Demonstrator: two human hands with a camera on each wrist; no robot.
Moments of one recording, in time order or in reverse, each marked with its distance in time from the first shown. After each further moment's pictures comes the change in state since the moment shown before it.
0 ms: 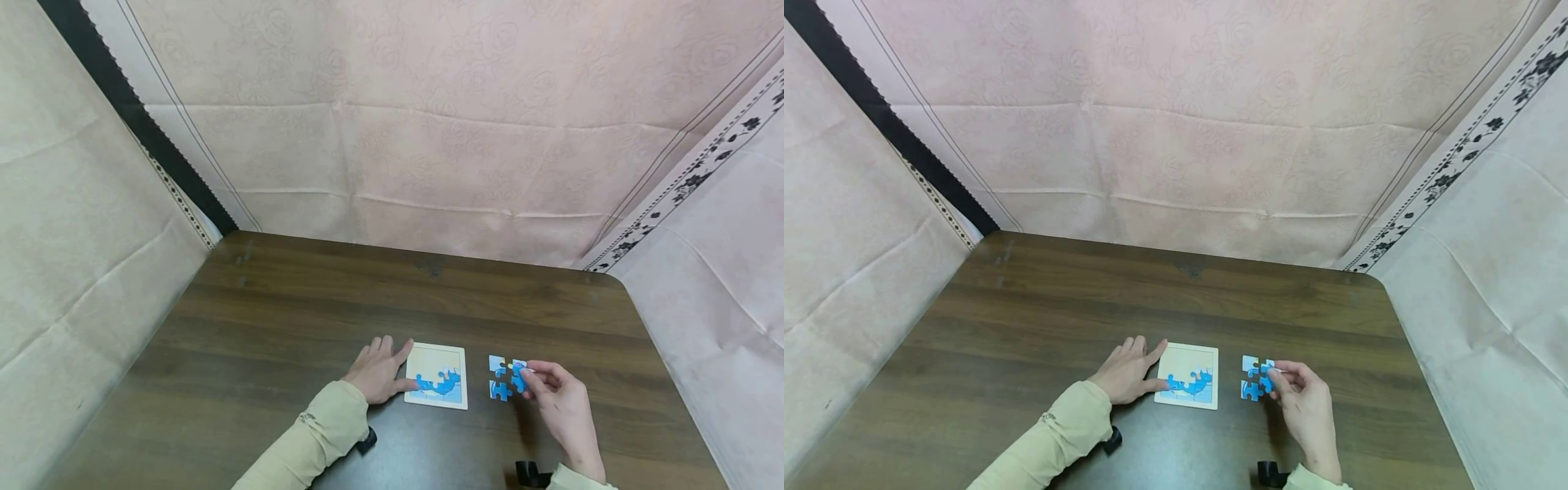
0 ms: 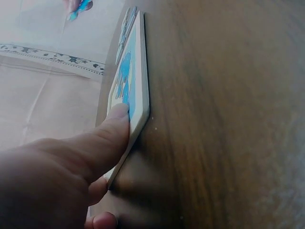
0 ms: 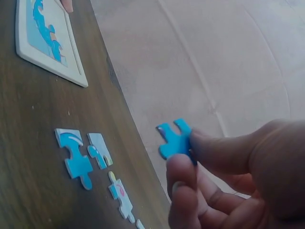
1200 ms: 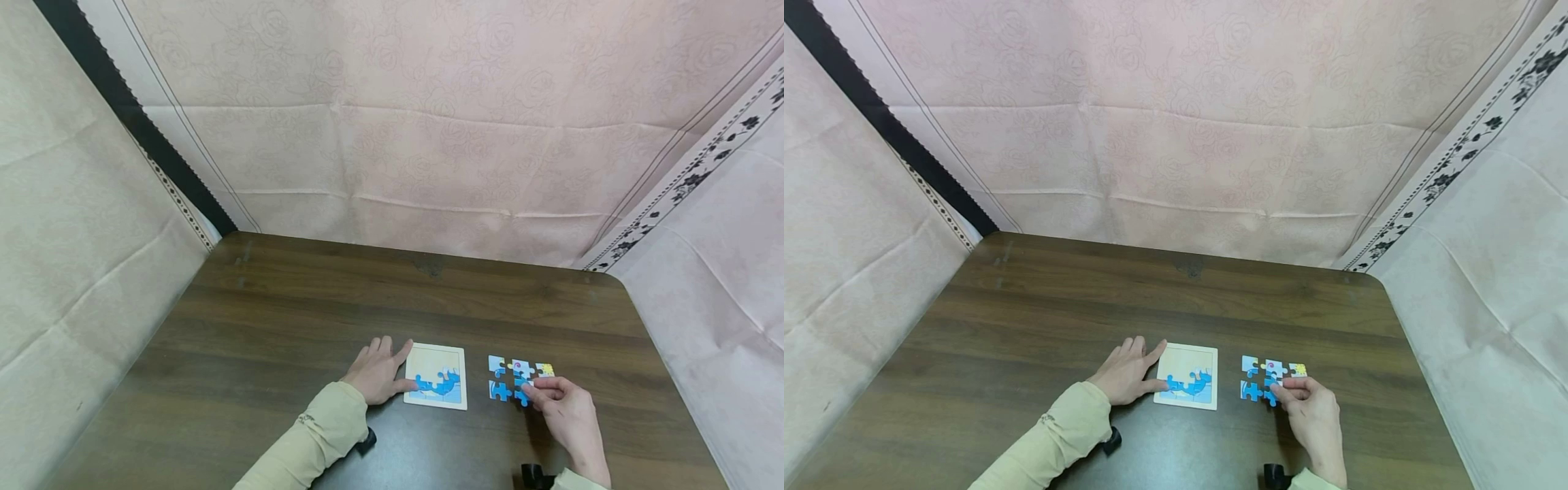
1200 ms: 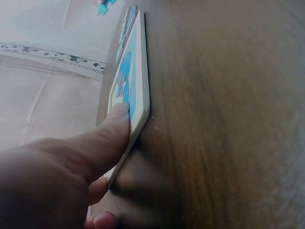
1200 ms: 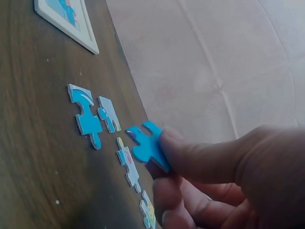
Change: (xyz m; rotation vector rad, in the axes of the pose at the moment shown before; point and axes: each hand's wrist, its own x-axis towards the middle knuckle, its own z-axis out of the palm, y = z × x) left_hand 0.000 -0.001 0.001 0.013 0.025 0.016; right_hand 0.002 0.018 -0.011 -0.187 -0.032 0.126
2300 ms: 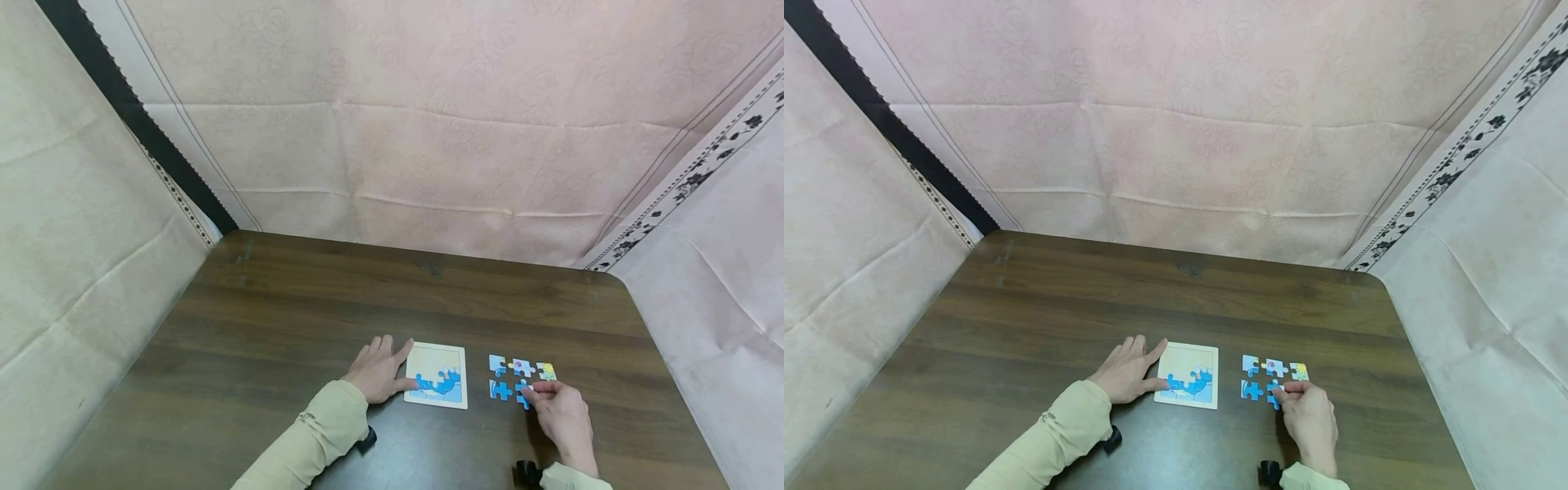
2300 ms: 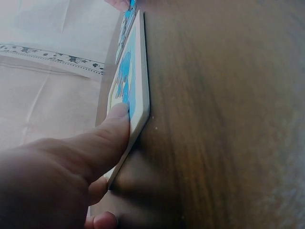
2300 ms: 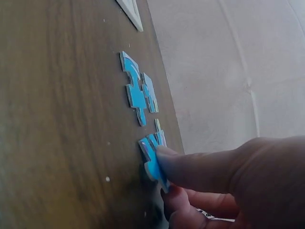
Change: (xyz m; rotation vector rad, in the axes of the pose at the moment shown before) left_hand 0.000 0.000 -0.001 -0.012 -0.020 -0.005; right_hand 0.009 0.010 0.009 -0.175 0.008 0.068
